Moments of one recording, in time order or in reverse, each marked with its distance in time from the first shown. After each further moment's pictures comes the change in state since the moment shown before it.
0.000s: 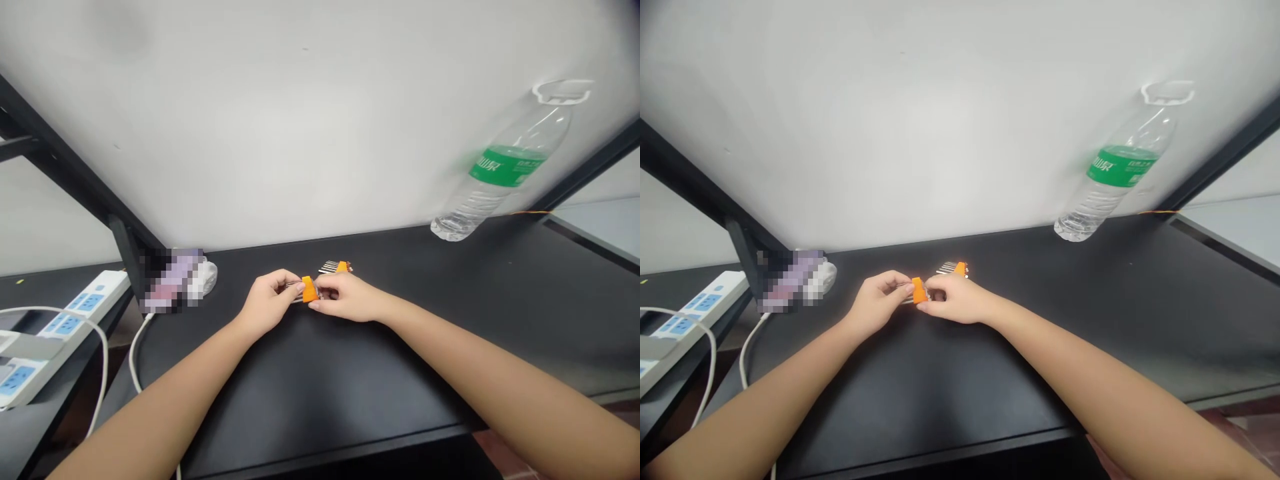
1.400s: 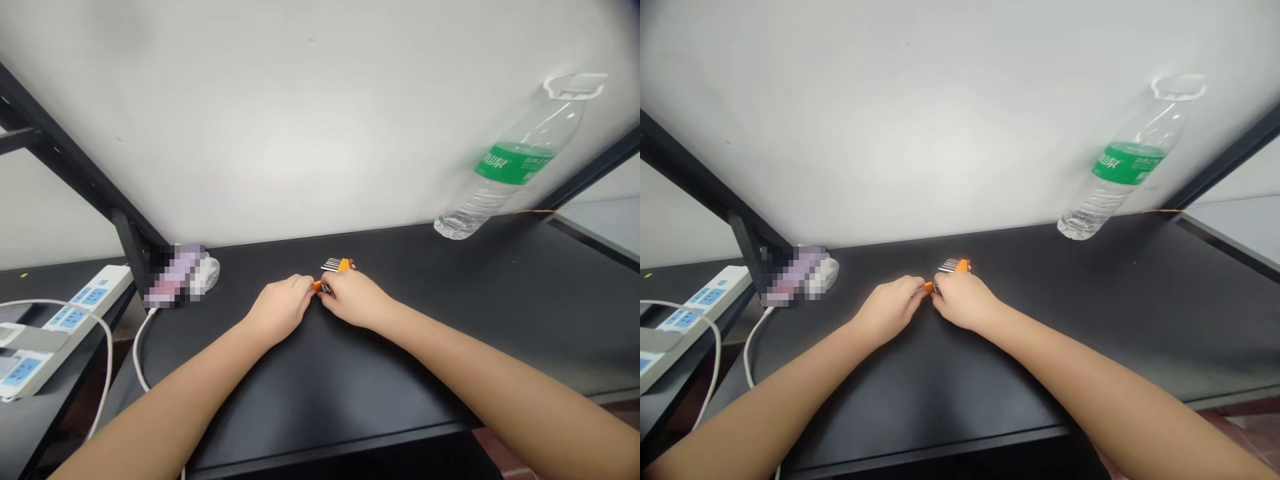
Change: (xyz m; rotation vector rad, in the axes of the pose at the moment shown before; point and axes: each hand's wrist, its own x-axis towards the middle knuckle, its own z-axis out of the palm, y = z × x) left_hand -0.012 0.009 0.012 0.936 -0.126 0.354; right_hand -0.003 -0.008 0.016 -0.584 0.182 0.194
